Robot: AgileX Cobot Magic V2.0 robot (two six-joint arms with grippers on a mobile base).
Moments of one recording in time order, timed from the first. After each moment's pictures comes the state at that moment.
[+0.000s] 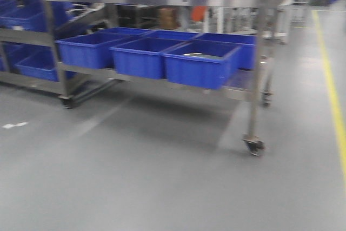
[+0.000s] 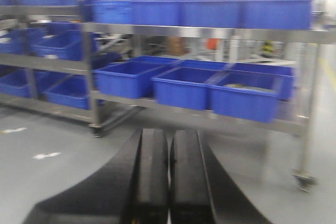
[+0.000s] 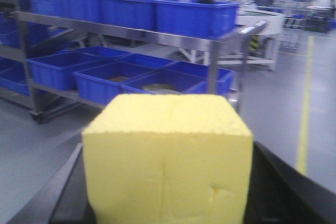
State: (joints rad) left arm -0.04 -0.01 0.00 0.00 0.00 -0.06; right arm 0.05 0.30 -0.32 -0.08 0.05 0.11
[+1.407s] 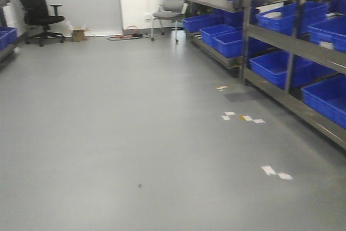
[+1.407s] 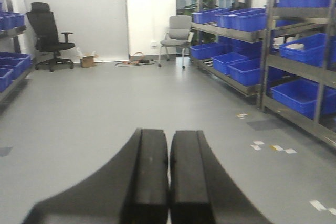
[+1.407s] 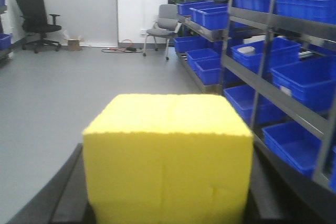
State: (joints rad) left arm -0.04 -0.01 0.00 0.00 0.00 -0.06; right arm 0.05 0.30 -0.32 -0.08 0.05 0.11
